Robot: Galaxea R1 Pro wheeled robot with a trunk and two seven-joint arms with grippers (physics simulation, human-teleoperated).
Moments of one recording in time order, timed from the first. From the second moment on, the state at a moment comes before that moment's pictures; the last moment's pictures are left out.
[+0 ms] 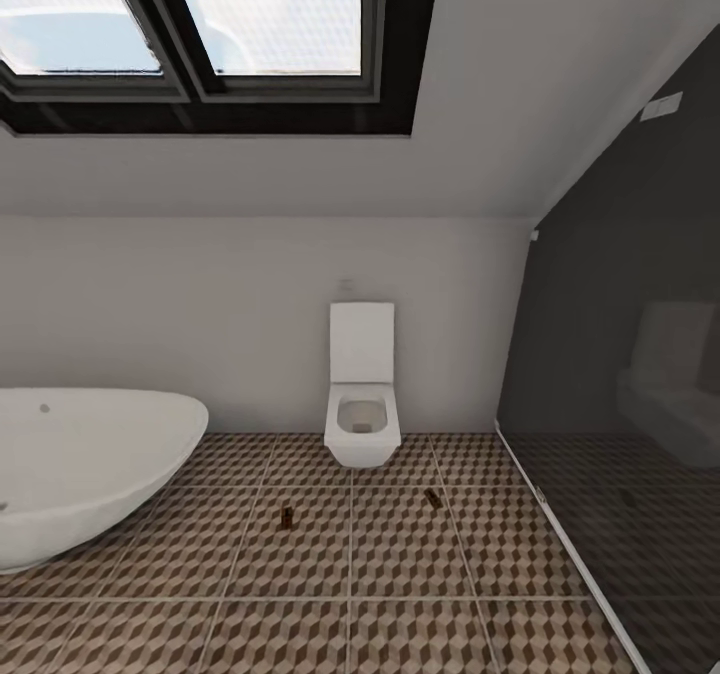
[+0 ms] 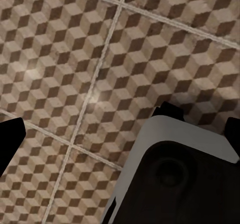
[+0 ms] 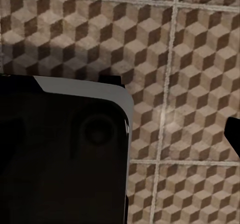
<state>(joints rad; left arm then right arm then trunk) -0.20 0.05 -0.16 0.00 0.48 -0.06 0.24 -0.10 -0.04 -0.18 0.03 0.25 -0.17 -0.02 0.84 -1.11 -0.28</state>
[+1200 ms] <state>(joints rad) -0.20 0.05 -0.16 -0.01 0.48 -0.06 0.24 -0.10 -0.04 -0.18 0.03 0.26 -0.18 -0.04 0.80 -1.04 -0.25</state>
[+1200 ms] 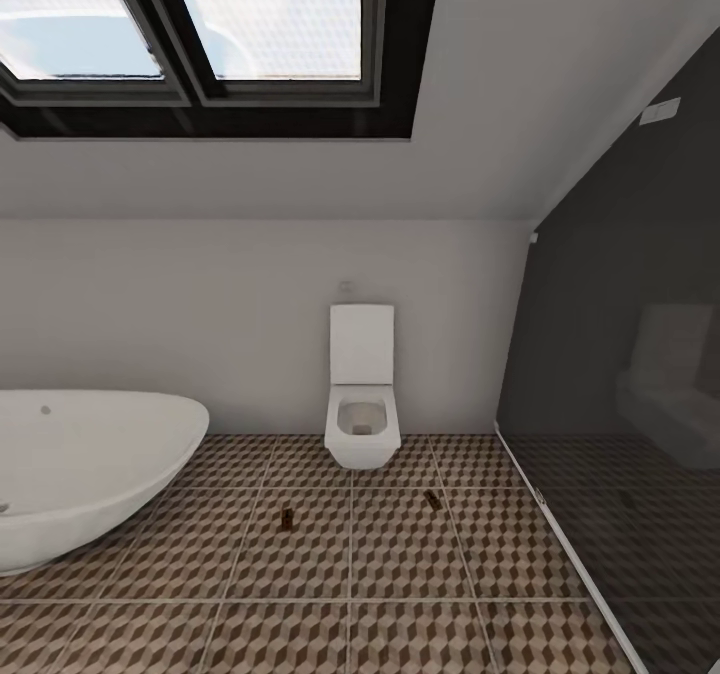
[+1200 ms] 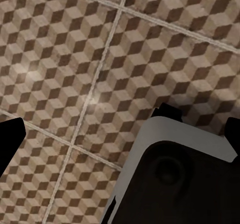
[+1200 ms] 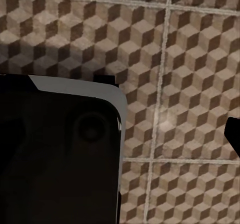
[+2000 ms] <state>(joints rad) -0.20 0.05 -0.16 -0.02 0.48 -0.06 0.24 -0.10 -0.04 -0.17 0.02 0.26 -0.18 -0.04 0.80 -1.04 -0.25</state>
